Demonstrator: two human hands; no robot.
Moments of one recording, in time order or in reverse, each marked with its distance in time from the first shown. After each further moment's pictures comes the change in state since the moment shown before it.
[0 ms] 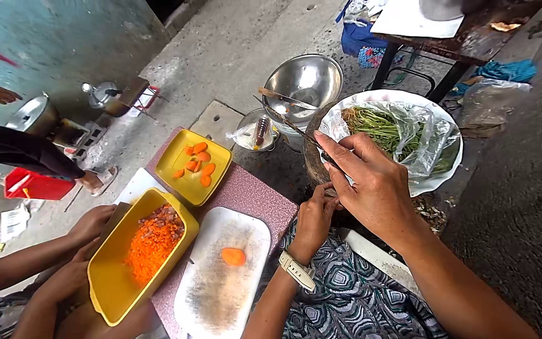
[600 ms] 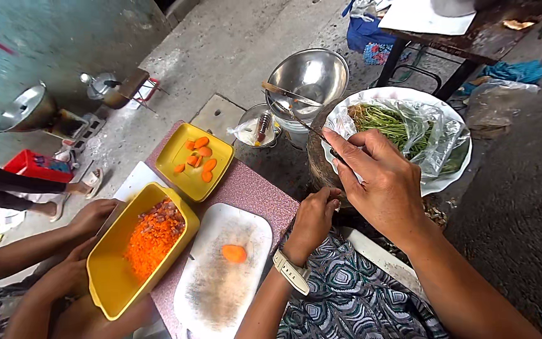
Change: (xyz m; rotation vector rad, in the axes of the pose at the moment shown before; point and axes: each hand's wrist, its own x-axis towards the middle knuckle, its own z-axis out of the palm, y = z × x) left_hand 0.001 0.003 -0.019 0.064 -0.123 0.041; right_hand 0.000 0.001 0.001 -0.037 -0.007 0.007
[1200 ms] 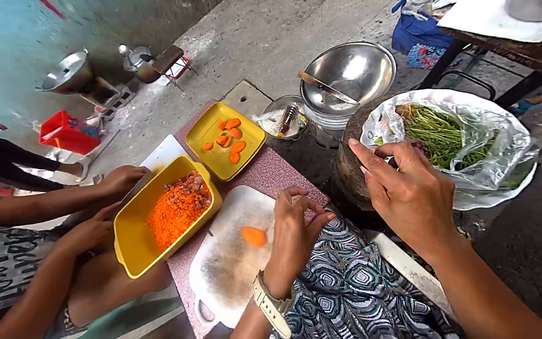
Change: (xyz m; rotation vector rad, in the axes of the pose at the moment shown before) left_hand -0.075 -0.018 -0.051 0.117 0.446 0.004; right_hand -0.013 -0.015 0.019 -0.057 -0.067 -0.112
